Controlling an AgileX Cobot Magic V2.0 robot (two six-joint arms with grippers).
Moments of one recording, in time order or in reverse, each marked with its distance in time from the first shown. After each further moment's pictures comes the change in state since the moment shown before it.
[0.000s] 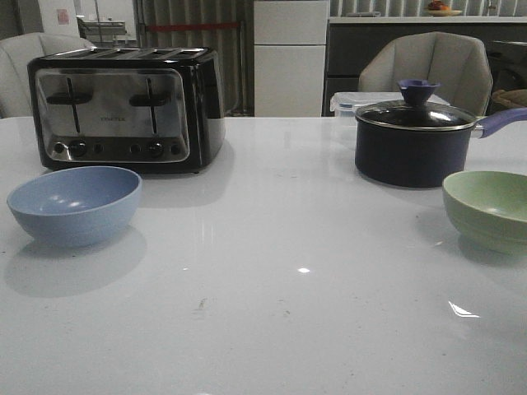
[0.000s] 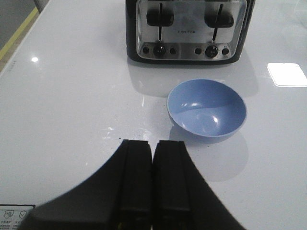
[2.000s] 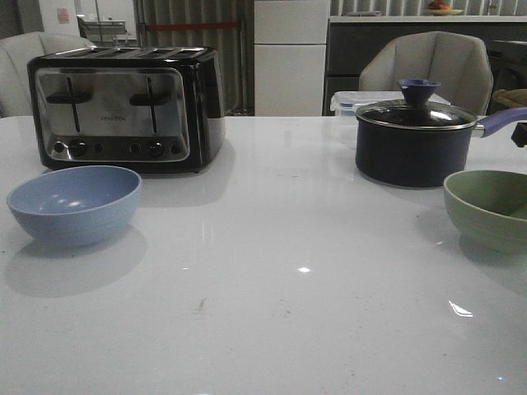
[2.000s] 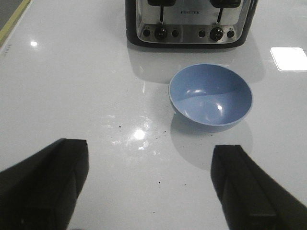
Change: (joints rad) left arm 0.000 0.048 0.004 0.002 0.000 0.000; right arm -0.205 1.270 -0.649 0.192 -0.026 -0.104
